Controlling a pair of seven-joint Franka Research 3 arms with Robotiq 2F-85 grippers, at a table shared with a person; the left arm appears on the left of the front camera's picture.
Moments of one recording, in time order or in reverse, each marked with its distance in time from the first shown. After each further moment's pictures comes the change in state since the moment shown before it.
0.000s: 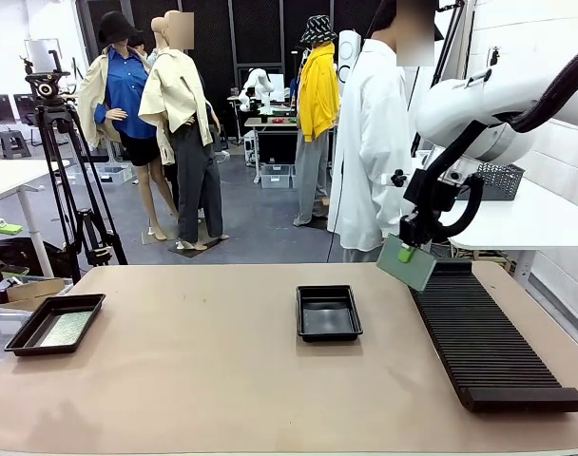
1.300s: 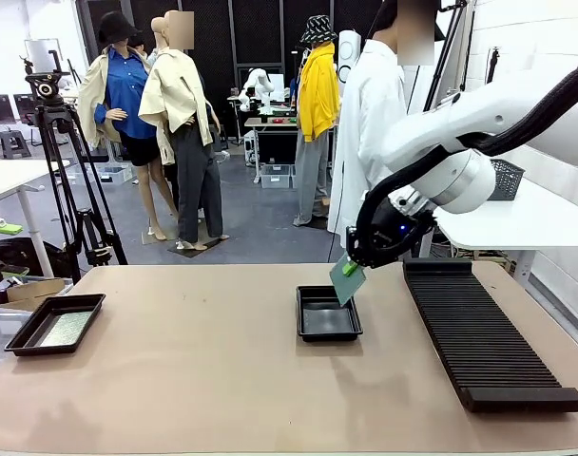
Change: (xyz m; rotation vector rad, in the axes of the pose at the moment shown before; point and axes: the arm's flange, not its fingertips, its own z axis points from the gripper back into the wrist) left arm 0.000 0.000 0.000 0.000 0.000 0.000; right arm 0.016 0.058 -0.074 0.182 -0.202 -0.504
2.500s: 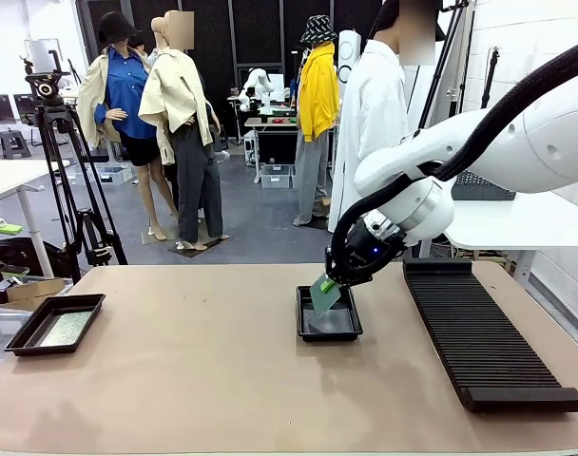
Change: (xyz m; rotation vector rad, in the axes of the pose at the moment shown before) left arm 0.000 0.000 0.000 0.000 0.000 0.000; right arm 0.033 -0.015 -0.080 0.054 0.026 -0.045
